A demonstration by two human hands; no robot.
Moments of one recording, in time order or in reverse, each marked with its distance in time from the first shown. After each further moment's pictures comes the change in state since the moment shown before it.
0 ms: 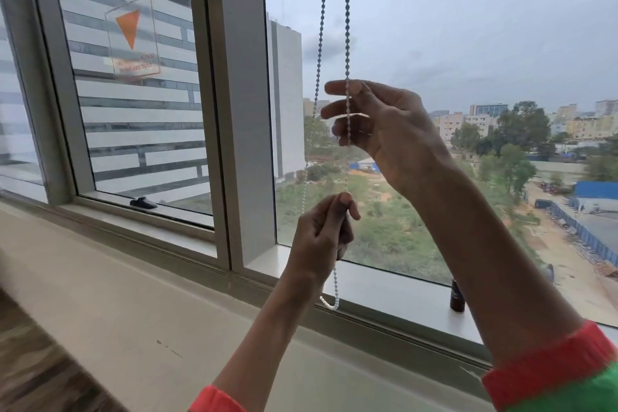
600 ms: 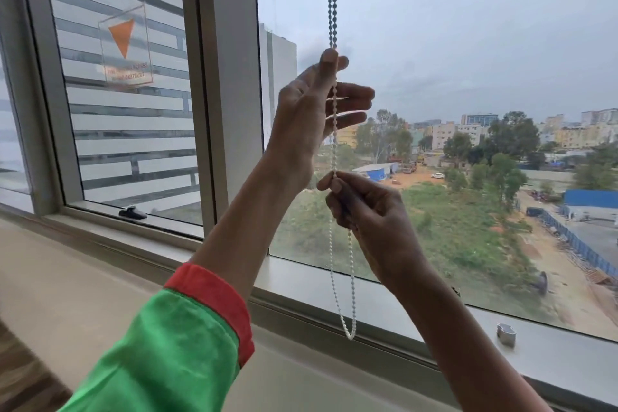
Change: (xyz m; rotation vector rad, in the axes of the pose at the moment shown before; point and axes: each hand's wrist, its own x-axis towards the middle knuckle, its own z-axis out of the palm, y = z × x) left_hand 0.091 0.100 0.005 -0.067 0.020 0.163; right_hand -0.053 0.056 -0.002 -0.073 0.063 -0.035
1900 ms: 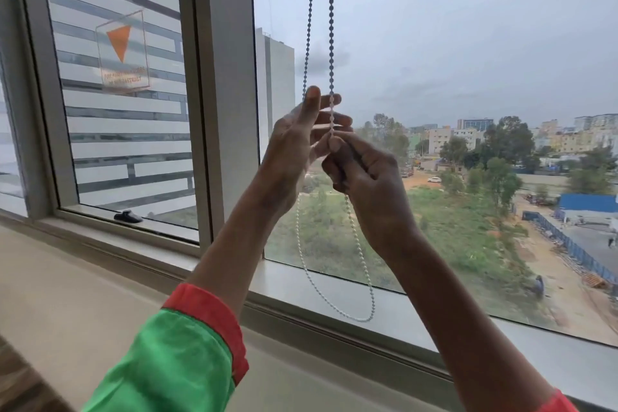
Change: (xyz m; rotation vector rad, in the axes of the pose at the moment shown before) left_hand -0.008 -0.021 -0.010 0.062 -0.065 -0.049; right_hand 0.027 -0.032 0.006 -0.114 0.059 -0.158
